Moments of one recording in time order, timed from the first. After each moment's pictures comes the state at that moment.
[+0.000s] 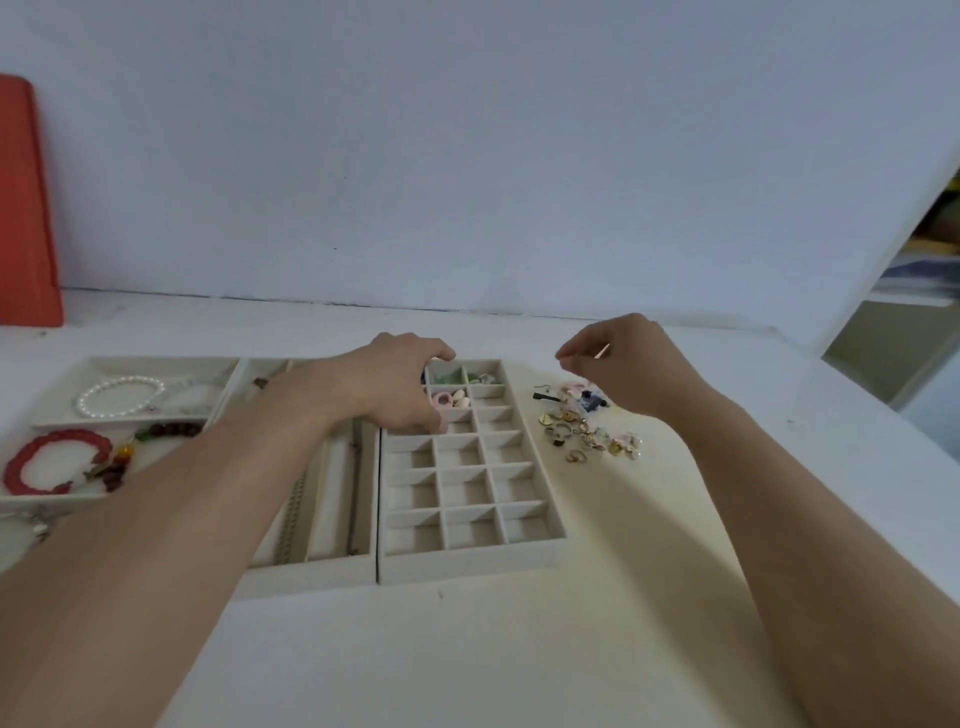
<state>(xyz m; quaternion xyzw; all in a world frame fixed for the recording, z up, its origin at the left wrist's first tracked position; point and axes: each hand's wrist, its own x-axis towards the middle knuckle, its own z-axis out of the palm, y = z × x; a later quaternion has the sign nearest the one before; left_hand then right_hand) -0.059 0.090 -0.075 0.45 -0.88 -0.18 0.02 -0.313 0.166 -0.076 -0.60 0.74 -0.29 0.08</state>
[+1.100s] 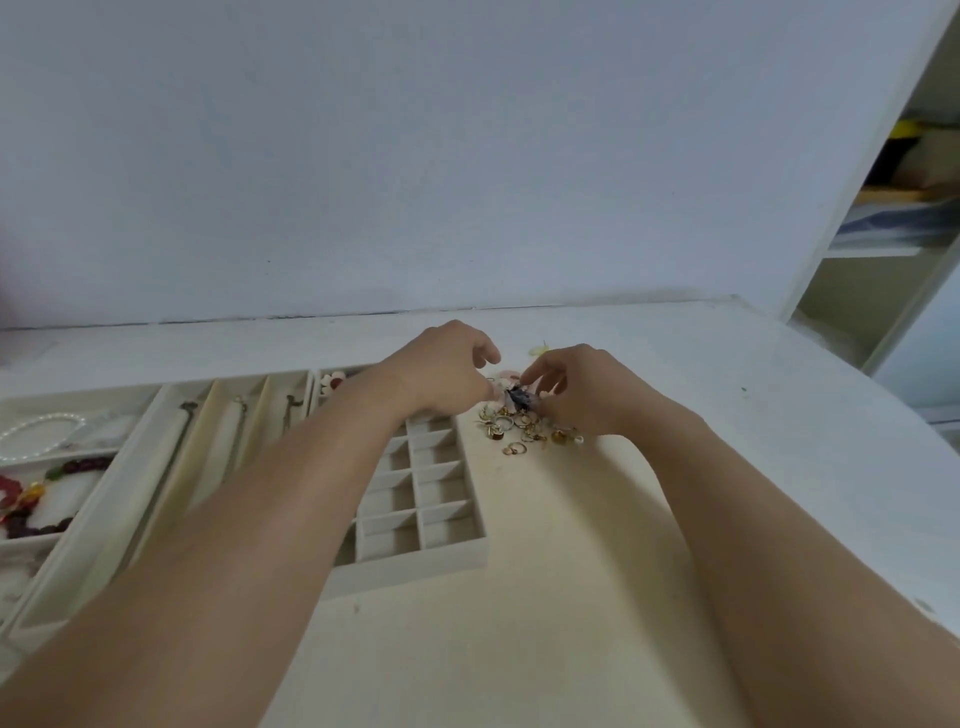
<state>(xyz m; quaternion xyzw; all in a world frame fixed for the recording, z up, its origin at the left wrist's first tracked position) -0.162 0.120 -0.068 0.42 -0.87 -0.25 0.10 -0.348 0.182 -0.111 -0.61 0.73 -0.25 0.16</state>
